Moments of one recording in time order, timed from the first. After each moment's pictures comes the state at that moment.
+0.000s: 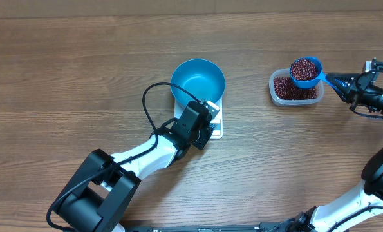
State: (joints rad) left arm -0.66 1.75 0.83 0.01 -0.02 -0.02; right arm -0.64 1.95 1.43 -0.93 -1.31 0.00
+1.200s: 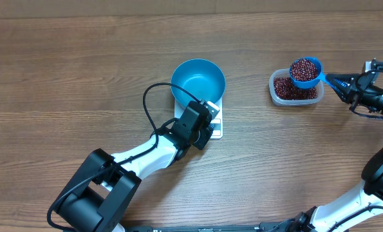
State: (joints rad) left arm -0.67 1.75 0.83 0.00 -0.02 -0.02; right arm -0.64 1.95 1.43 -0.94 -1.31 0.00
